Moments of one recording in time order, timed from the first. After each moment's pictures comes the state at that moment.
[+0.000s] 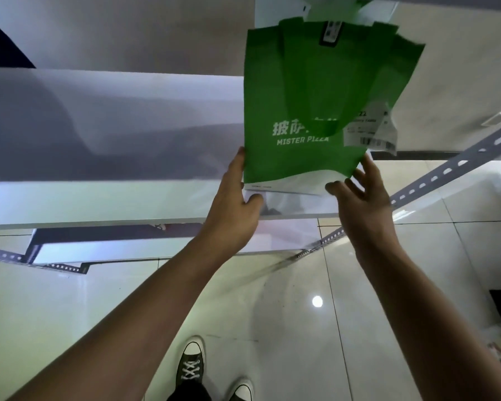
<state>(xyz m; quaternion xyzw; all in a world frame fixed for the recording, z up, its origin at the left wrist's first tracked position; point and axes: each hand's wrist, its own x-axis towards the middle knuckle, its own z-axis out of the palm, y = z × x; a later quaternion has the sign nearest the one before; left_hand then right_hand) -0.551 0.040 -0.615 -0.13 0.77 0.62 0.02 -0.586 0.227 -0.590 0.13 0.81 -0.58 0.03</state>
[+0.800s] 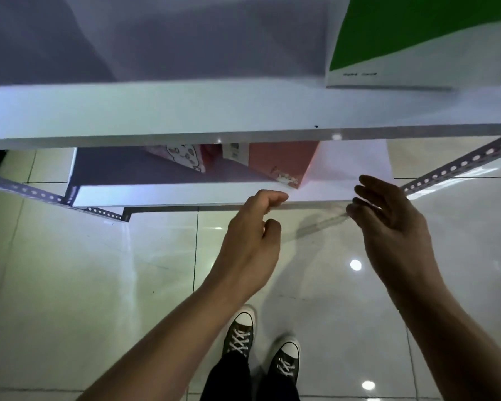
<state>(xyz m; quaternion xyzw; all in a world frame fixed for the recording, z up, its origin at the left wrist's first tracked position) -0.431 0.001 -0.759 -0.17 0.81 0.55 0.09 -0.480 0.186 -0.744 0.11 0.82 -0.55 0.11</state>
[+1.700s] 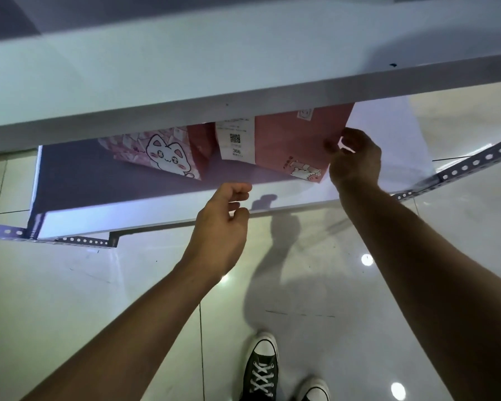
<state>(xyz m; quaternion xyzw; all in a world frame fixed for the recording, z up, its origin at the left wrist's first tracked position) -0.478 -0.082 -0.880 -0.23 0.82 0.52 0.08 -0.614 0.095 -0.918 0.27 0.80 -0.54 0.04</state>
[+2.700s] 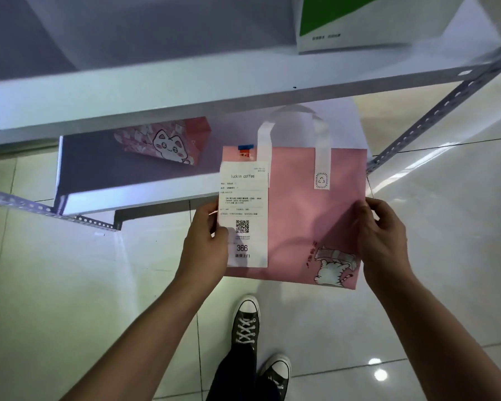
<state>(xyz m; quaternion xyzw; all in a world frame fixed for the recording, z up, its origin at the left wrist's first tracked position) -0.362 -0.043 -0.785 -0.29 0.76 0.58 0.09 -0.408 0.202 -0.805 0.28 0.76 -0.58 0.05</state>
